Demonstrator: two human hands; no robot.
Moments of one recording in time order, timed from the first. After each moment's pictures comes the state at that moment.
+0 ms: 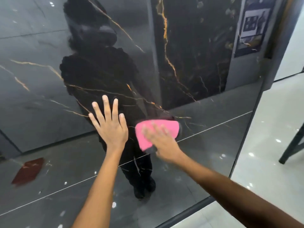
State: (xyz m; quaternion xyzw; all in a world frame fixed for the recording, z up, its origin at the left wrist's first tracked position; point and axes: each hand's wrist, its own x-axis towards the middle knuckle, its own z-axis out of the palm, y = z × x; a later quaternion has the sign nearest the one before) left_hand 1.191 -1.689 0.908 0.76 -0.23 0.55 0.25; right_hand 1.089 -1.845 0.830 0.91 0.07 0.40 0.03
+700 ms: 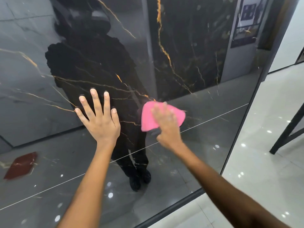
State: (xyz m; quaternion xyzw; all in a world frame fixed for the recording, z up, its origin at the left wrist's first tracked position) left_hand 1.205 -1.689 0.897 0.75 -0.22 0.61 0.17; right_hand 1.099 -1.877 0.832 0.86 -0.01 0.50 -0.09
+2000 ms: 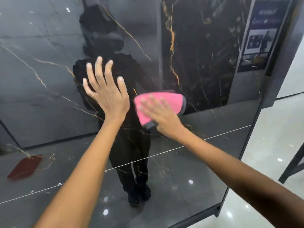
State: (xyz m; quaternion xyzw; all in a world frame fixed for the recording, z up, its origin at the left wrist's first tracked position) left_hand 1.165 -1.706 1.028 0.73 -0.16 0.58 0.33; right_hand 1.102 -1.867 0.944 0.86 0.16 0.47 0.07
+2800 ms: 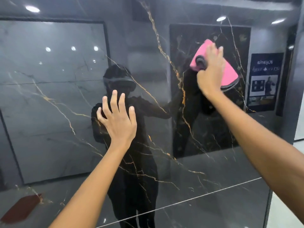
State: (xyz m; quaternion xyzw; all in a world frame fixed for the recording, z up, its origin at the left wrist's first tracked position) left_hand 1.188 -1.688 1.089 0.74 -0.15 0.60 0.27; right_hand 1.090 -1.926 1.212 0.74 -0.11 0.62 -0.23
